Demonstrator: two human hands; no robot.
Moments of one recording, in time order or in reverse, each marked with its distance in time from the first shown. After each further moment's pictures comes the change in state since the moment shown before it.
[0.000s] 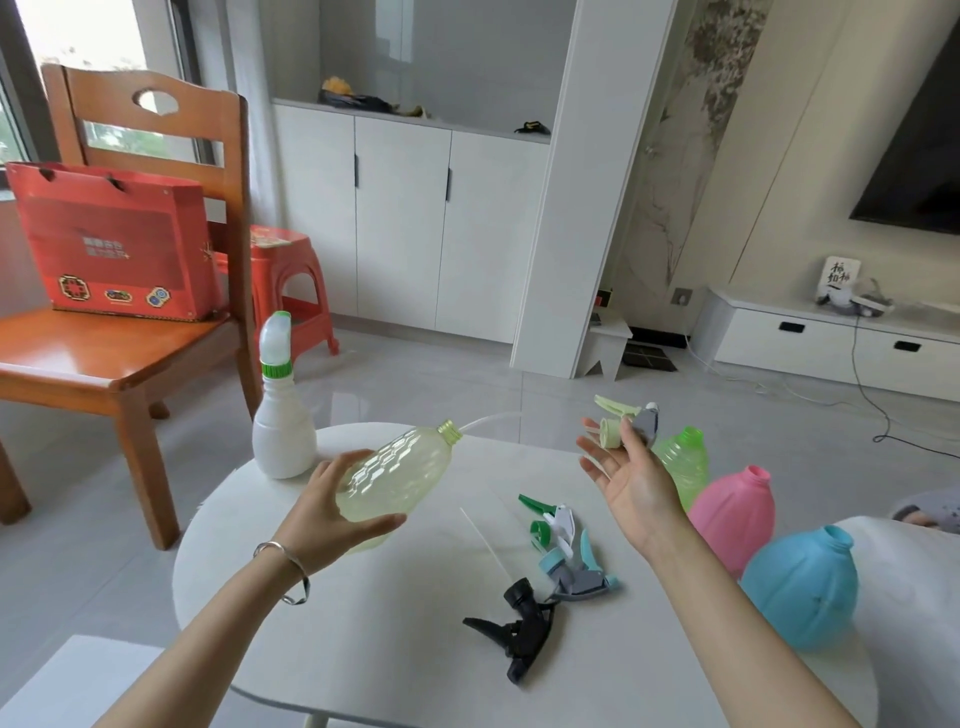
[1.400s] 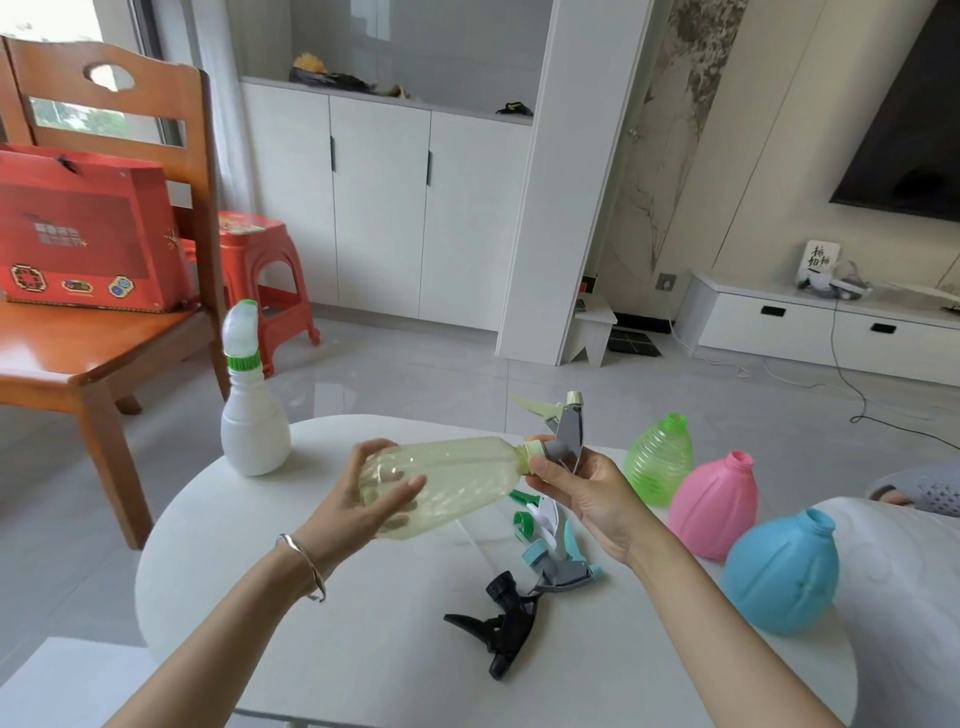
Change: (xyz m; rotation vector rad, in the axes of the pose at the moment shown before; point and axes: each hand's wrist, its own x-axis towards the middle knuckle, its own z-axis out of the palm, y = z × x) left_hand 0.001 0.046 0.033 -0.659 -0.194 -0.278; right_hand -0.010 0.017 -0.007 -0.288 -0.286 0.067
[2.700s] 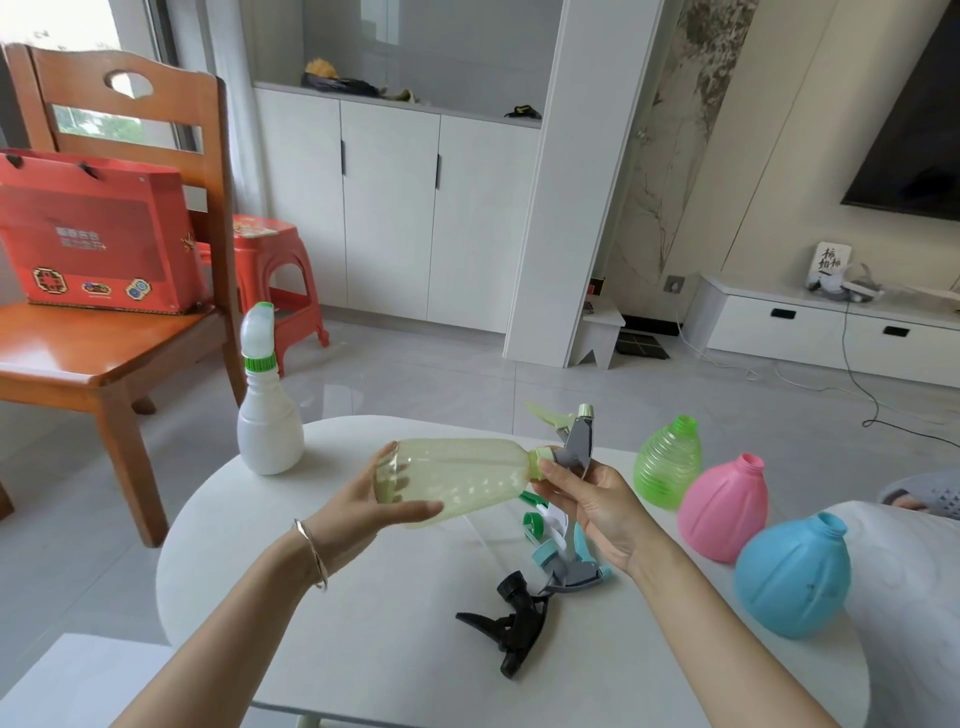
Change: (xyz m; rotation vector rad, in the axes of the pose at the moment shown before) left_hand -0.001 0.005 -0.008 -0.079 -0.156 -0.058; right_hand -0.001 0.009 0.006 0.198 0.106 0.090
